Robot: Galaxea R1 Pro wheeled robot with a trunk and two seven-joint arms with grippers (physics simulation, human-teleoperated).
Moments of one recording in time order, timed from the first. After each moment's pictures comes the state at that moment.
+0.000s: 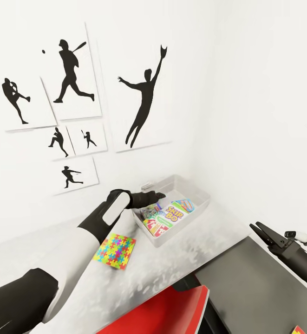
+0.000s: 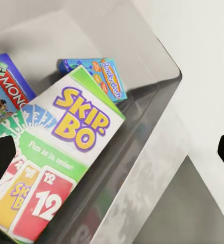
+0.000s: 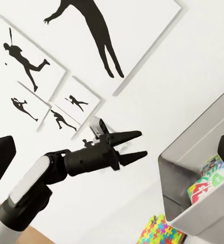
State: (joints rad) left arm -1.02 -0.11 -0.44 -0.78 0.95 0.67 0.12; right arm -0.23 -0.13 -0.67 -1.56 -0.64 0.90 1.14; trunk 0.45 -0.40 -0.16
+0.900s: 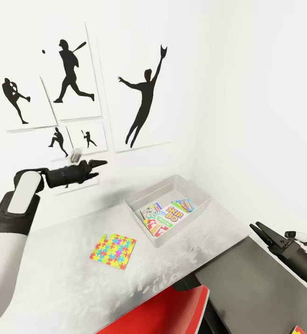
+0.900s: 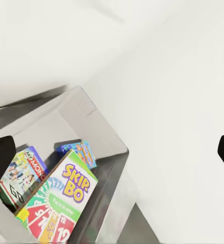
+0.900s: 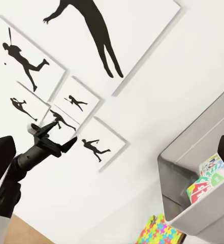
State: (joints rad) left arm -0.97 0.29 0.01 -1.20 1.13 1.04 -0.09; right arm -0.23 -0.13 -0.67 -1.56 -0.63 0.90 1.14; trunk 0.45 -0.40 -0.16
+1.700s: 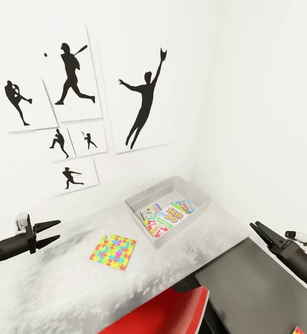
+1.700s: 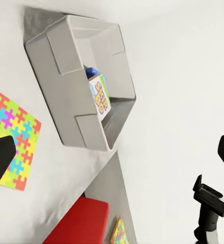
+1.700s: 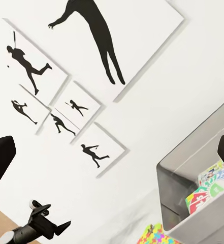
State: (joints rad) left arm -0.38 0.67 0.06 -1.13 1.35 1.03 -0.58; right arm -0.23 -0.12 -0.67 -1.56 -0.63 0.85 1.14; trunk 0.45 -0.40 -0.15
